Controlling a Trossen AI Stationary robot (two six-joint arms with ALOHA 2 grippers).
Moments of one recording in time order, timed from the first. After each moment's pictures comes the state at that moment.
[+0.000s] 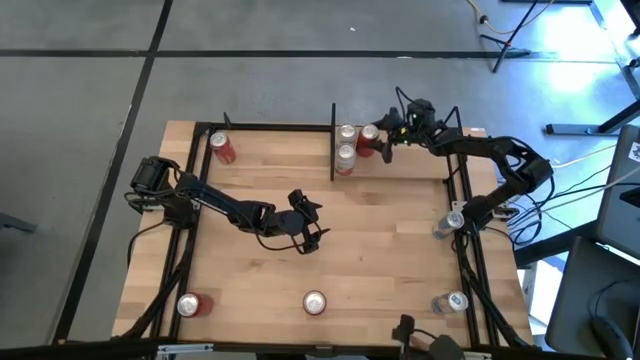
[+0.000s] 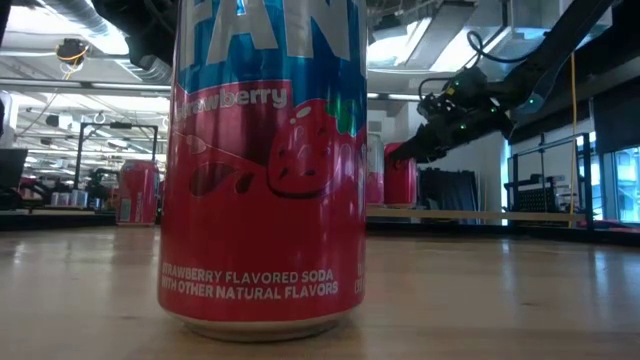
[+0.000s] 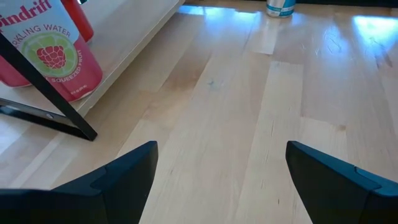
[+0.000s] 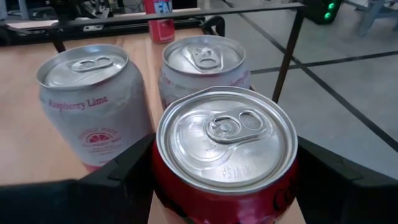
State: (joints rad) left arm -0.18 1.71 0.85 0.28 -0.50 -0.23; right arm -0.89 1.53 0.71 0.39 -0.67 -0.29
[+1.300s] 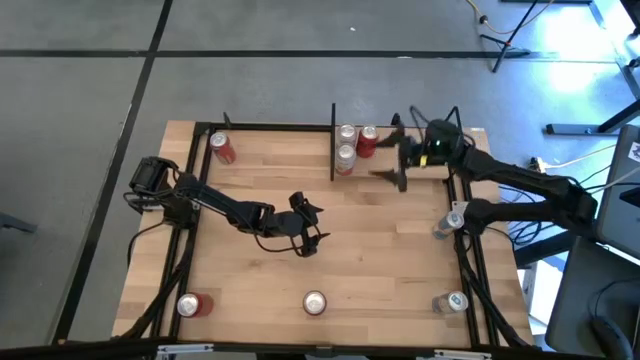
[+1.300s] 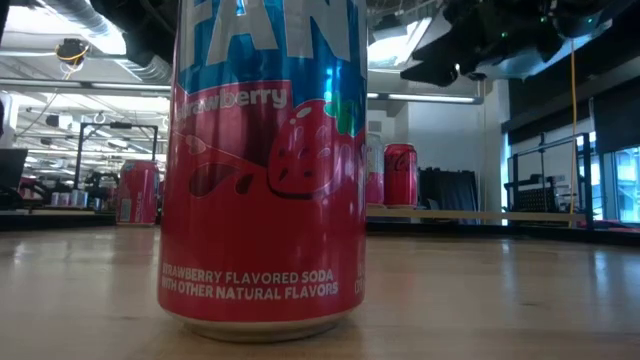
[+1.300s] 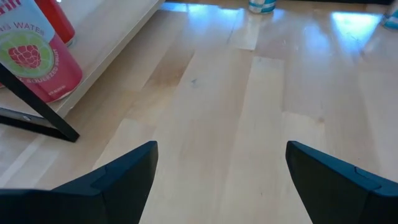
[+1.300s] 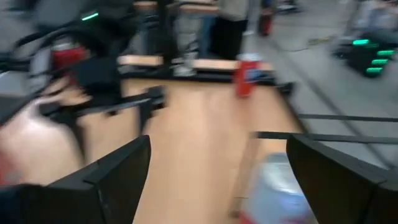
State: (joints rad) left arm -0.19 1.69 0.85 0.27 -0.45 -0.22; right arm -0.47 1.01 0.71 0.02 -0.48 -0.21
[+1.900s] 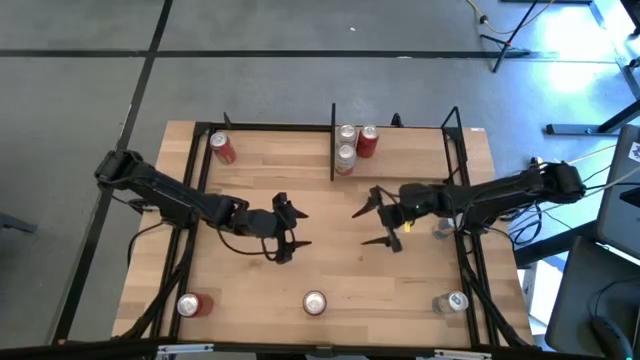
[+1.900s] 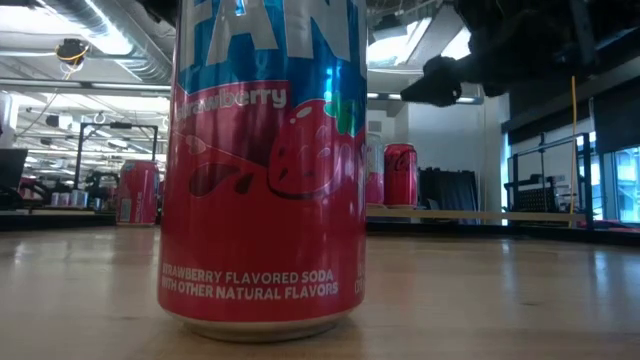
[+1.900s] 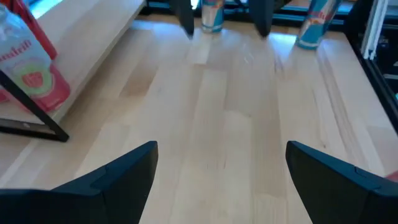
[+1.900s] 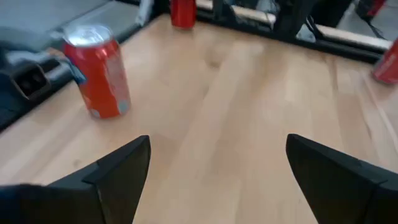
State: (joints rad) left arm -0.28 1.39 0.85 -0.03 -0.39 -0.28; right arm 0.07 1.19 0.54 0.25 -0.23 -0.21
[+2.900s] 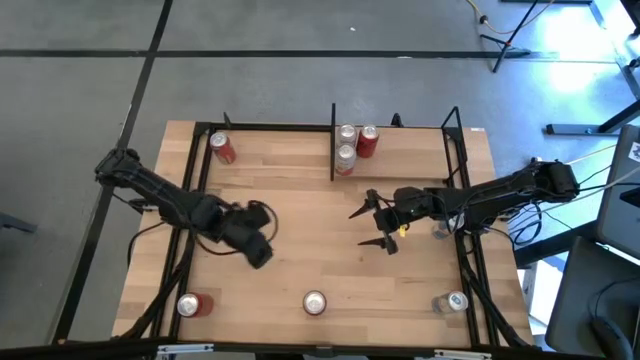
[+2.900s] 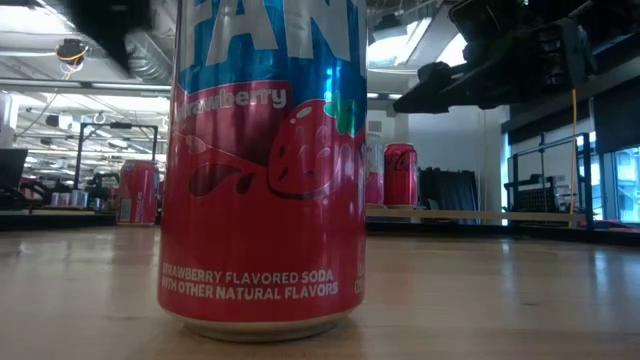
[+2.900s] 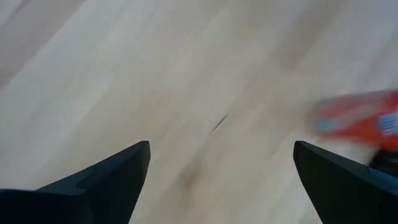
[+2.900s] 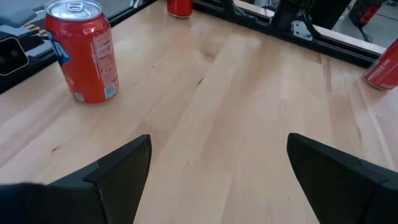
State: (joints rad) left arm -0.46 1.38 1.23 -1.12 -0.26 -1.17; right arm 0.08 1.25 0.54 0.29 -0.19 -0.29
